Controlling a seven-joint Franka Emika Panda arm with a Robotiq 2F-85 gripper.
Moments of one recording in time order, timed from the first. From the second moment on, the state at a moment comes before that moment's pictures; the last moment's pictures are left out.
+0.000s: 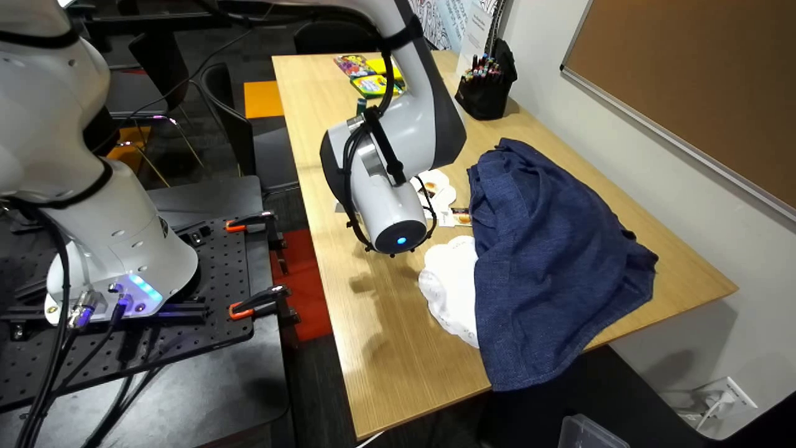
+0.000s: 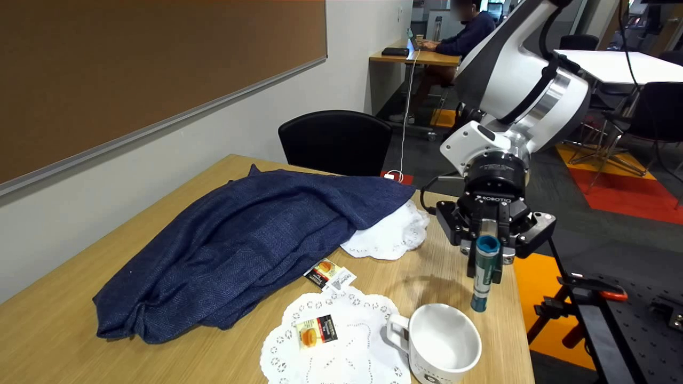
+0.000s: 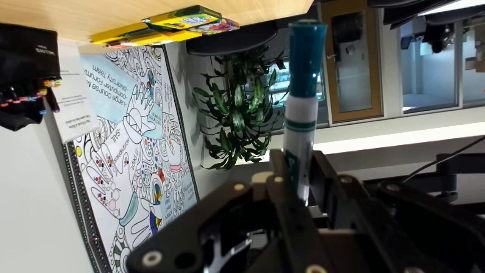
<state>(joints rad) -0.18 0.26 -0.22 -2.48 1.32 1.55 -2.61</state>
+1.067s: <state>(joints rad) -0.18 0.41 -0.20 -2.36 1.32 1.54 -2.61</state>
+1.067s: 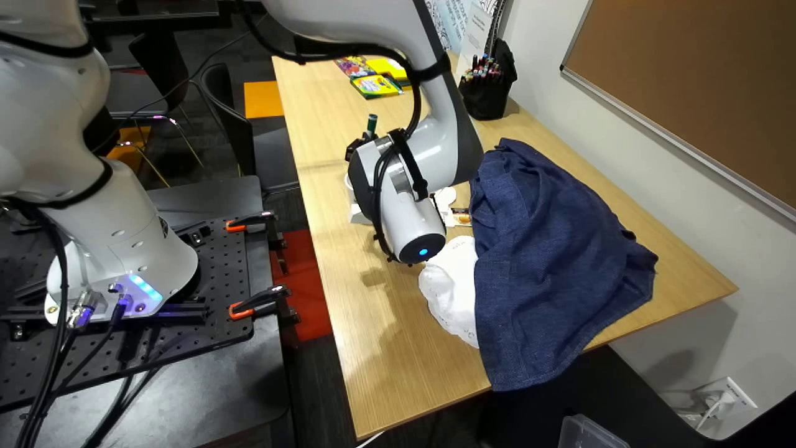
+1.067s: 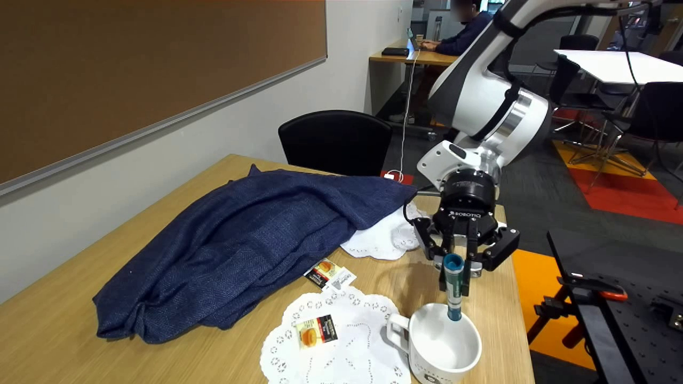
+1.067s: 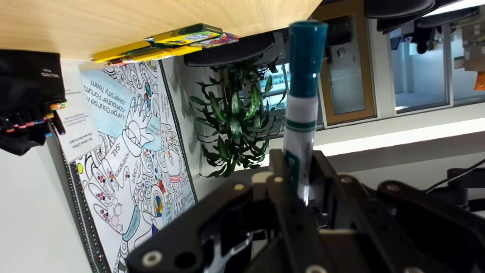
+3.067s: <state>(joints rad) -0.64 0.60 0.22 -2.27 1.25 1.55 -2.61</state>
